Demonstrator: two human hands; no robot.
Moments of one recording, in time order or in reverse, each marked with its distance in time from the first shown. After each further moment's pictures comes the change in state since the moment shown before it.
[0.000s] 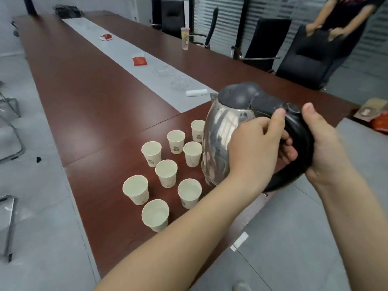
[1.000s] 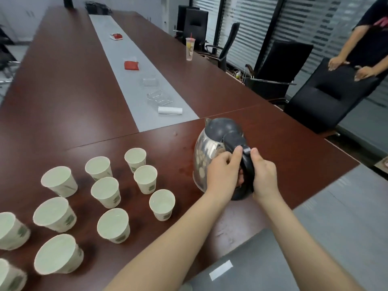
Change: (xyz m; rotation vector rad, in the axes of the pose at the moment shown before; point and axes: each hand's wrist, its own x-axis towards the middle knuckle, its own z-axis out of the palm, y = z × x) left_hand 0.251 -0.149 0.201 0.171 0.327 -0.189; right_hand 0.252 0.066 -0.229 -0.095 0.131 0.012
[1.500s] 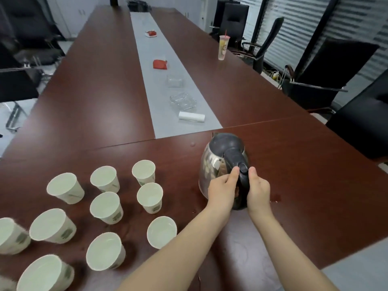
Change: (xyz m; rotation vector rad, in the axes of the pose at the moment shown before) left_hand 0.099 -0.050 0.006 -0.130 0.185 -0.299; right_hand 0.107 0.081 0.036 -0.055 -0.140 0.017
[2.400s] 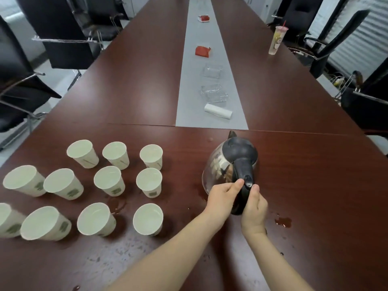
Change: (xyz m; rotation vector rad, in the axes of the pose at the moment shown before) left_hand 0.027 -0.025 0.029 0.030 0.137 0.025; right_hand 0.035 0.056 -0.019 -0.148 -0.096 -0.034
